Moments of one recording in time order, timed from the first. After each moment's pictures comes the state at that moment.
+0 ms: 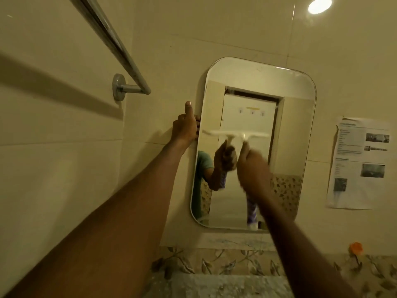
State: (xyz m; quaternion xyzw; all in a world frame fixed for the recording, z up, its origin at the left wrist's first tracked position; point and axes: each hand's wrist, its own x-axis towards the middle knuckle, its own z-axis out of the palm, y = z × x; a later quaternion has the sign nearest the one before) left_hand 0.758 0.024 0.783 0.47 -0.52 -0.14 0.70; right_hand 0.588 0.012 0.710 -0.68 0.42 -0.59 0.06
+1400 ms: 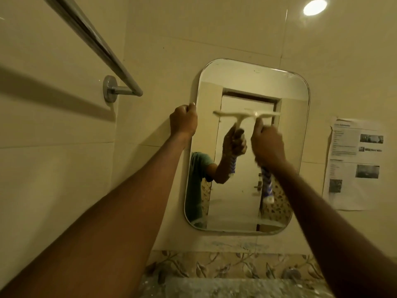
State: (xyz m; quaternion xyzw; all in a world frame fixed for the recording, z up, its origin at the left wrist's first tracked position) left_hand 0.747 0.009 0.807 0.49 -0.49 0.01 0.72; right_hand 0.550 -0.005 0.776 -0.68 0.41 -0.60 0.02
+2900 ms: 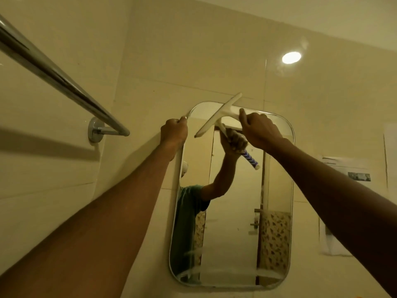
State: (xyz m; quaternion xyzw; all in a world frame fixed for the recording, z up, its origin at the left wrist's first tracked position) left_hand 0.748 0.008 0.874 0.49 -0.50 -0.04 0.71; right_hand 0.536 -0.020 0.907 -0.76 0.38 -0.48 -0.20
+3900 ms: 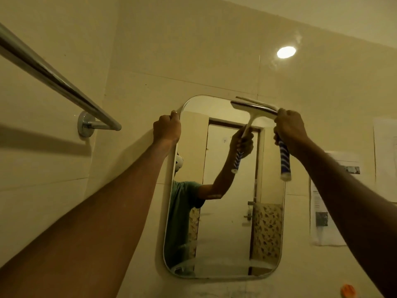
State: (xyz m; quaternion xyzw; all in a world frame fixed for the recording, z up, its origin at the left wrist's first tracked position) left_hand 0.747 0.000 0.870 0.50 -0.49 0.04 0.71; right_hand 0.476 -0.016 0.896 -0.61 0.40 -0.68 0.10
